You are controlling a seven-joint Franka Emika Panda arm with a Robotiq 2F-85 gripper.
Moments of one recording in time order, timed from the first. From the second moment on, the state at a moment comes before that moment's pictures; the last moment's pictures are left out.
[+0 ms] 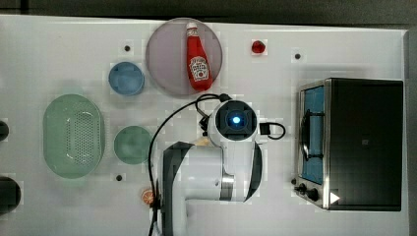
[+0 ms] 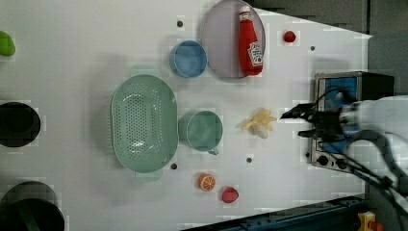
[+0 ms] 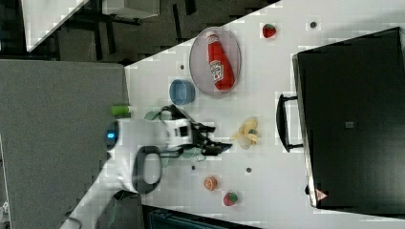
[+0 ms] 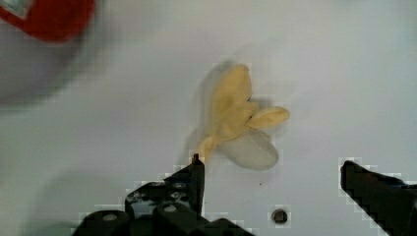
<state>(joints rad) -0.12 0.09 0.06 -2.39 0.01 0.77 -0.19</state>
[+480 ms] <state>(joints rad) -0.12 0.31 0.05 -2.43 0.01 1.03 -0.37</state>
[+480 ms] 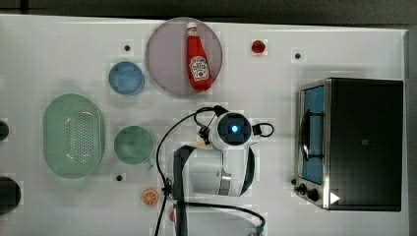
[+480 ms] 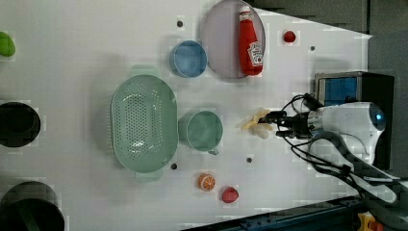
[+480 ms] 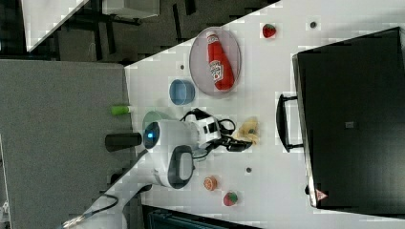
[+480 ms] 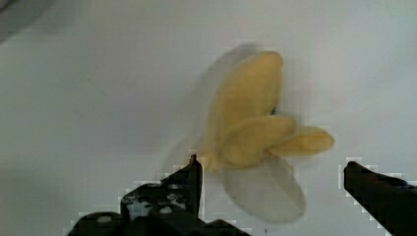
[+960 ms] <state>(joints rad) -0.11 0.39 0.07 -2.45 -0.01 1.20 -0.40</state>
